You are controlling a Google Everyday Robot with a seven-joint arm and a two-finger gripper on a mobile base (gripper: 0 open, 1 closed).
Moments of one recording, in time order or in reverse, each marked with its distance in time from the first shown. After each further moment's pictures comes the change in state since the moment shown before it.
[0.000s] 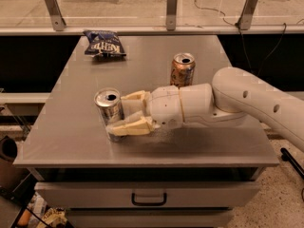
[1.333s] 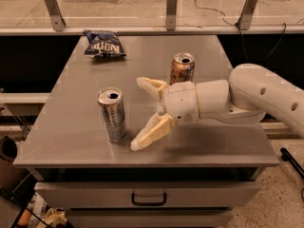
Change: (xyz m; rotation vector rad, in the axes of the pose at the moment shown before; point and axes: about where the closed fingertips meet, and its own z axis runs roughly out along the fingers) arm 0.006 -0.013 -0.036 0.045 0.022 0.050
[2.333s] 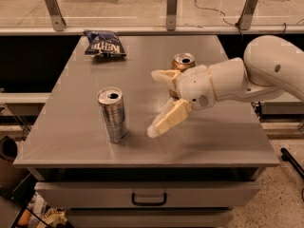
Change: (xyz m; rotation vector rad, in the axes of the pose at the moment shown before) arm 0.001 -0.021 -0.038 0.002 0.175 0.072
